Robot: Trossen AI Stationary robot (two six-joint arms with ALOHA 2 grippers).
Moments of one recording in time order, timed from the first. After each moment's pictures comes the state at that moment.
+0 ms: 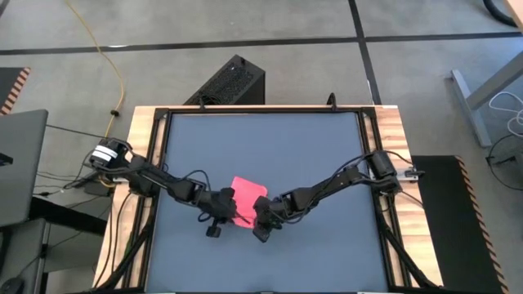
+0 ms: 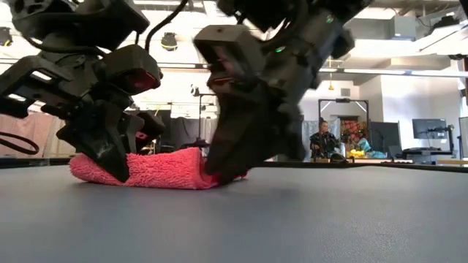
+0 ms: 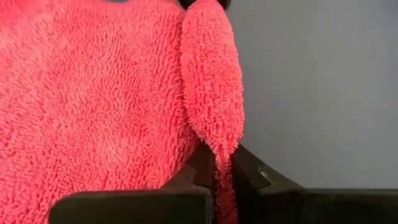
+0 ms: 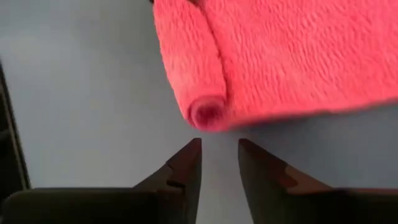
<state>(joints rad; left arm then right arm) -0.27 1.60 0.58 0.17 0.10 -0.12 0.29 2.03 1.28 -0.14 -0.02 0.91</state>
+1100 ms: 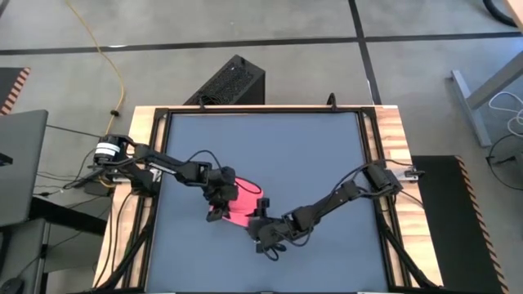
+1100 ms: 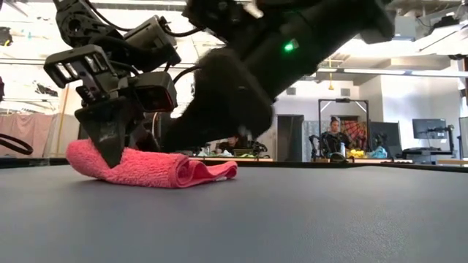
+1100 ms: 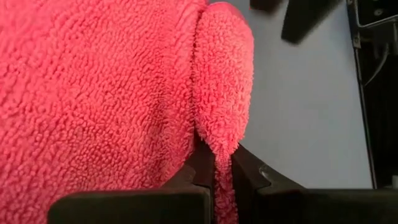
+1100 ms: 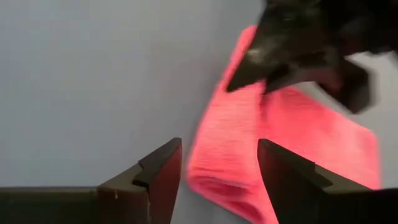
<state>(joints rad) 0.00 1.61 0.63 0.03 0.57 -0.24 0.42 2.11 1.32 0.13 0.54 0.02</state>
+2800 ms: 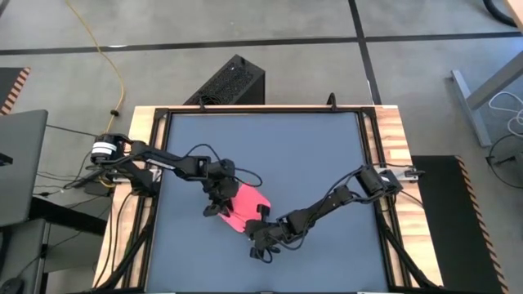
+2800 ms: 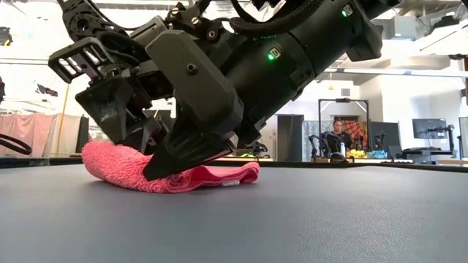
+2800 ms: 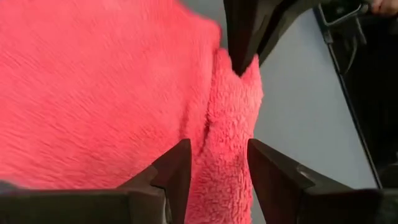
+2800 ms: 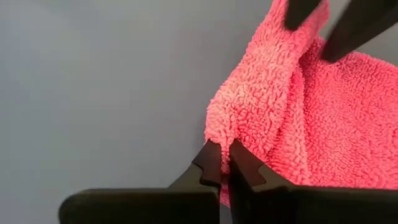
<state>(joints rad) 0.07 1.57 0.65 0.00 0.65 -0.05 0.43 2.19 1.39 0.09 0.41 0.39</state>
